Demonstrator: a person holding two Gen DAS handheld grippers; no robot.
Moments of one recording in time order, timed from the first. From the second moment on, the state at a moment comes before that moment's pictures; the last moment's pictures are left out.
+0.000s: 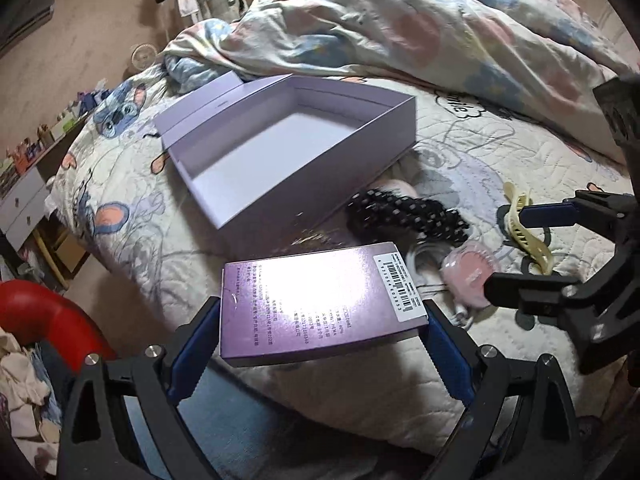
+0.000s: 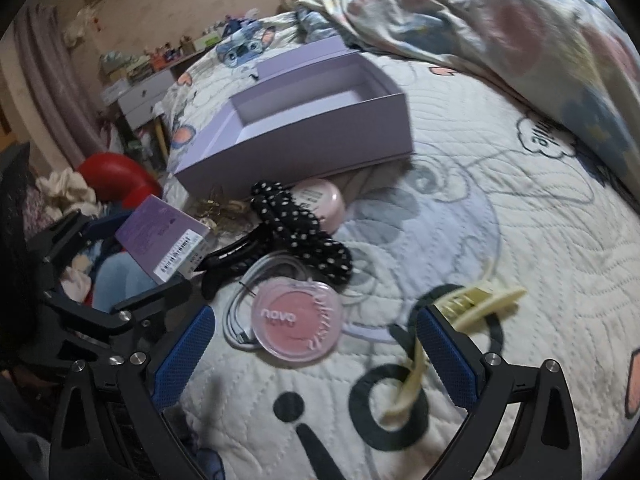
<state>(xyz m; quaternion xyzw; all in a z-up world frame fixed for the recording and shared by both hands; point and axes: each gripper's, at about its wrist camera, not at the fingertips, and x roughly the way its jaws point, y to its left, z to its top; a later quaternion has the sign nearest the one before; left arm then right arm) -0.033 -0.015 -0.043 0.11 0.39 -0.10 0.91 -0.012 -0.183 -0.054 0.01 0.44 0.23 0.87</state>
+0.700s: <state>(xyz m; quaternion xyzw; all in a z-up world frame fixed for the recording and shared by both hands) -0.031 0.031 -0.051 0.06 0.40 -0.08 0.91 -0.010 -0.154 -0.077 -0.01 0.46 0.20 0.86</state>
